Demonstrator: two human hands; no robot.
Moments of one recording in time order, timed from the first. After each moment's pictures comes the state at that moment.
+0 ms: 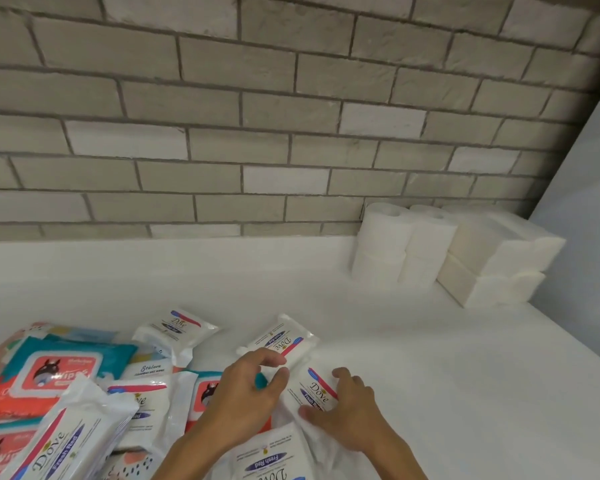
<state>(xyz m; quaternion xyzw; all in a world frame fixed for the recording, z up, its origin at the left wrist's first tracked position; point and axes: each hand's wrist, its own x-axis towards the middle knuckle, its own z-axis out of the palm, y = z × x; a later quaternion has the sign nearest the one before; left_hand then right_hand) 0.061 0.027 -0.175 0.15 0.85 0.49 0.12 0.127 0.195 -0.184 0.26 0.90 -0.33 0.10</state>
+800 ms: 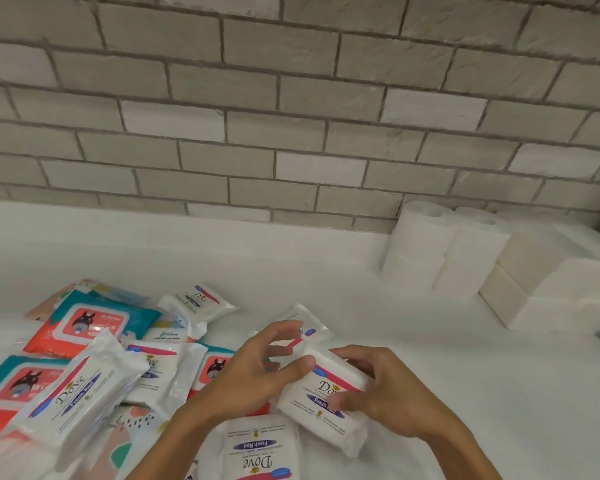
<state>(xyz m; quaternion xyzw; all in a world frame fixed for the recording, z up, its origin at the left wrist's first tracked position) 0.074 0.038 -0.149 0.14 0.76 0.60 0.20 0.129 0.254 -0.131 -0.01 0.85 -0.52 0.13</state>
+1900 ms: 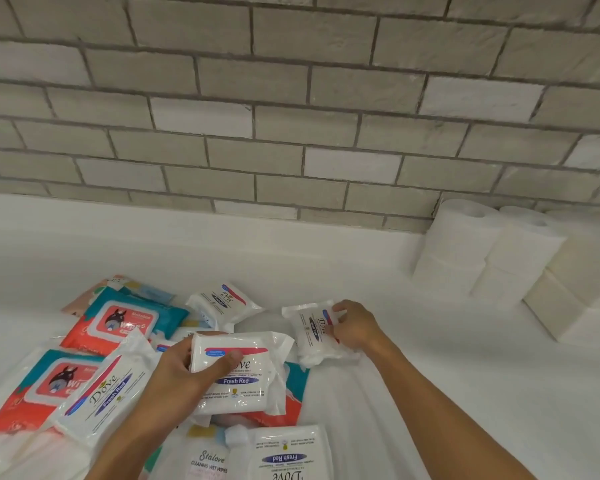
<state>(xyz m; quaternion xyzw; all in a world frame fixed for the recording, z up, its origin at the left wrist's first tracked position) 0.066 -0.052 -0.162 -0.10 0.76 0.65 0.06 -0.030 0.219 -0.193 0.18 0.91 -0.34 0.13</state>
